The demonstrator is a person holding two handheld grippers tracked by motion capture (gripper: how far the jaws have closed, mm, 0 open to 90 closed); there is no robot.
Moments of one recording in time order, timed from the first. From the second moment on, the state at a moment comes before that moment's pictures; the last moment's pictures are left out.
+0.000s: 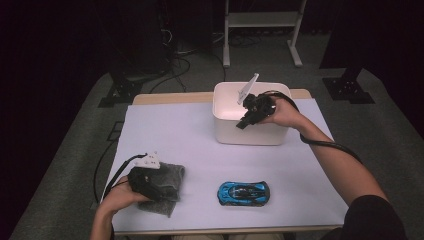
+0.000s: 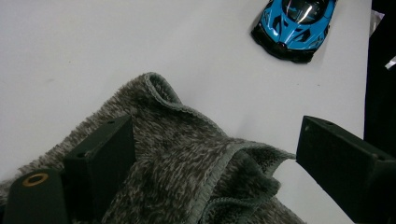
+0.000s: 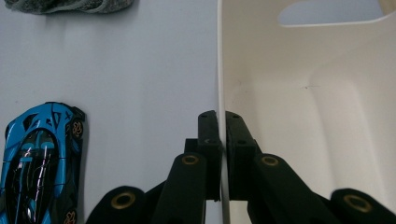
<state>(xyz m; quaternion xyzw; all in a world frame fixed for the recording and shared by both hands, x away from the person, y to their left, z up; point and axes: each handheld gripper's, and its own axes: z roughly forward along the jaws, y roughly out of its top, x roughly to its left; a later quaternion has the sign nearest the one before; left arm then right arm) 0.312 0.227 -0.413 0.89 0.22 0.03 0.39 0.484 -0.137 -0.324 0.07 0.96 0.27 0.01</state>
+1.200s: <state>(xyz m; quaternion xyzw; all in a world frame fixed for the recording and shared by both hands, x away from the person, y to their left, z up) 0.307 0.218 -0.407 0.90 0.20 0.04 0.39 0.406 -0.099 -0.322 0.03 0.96 0.28 0.00</state>
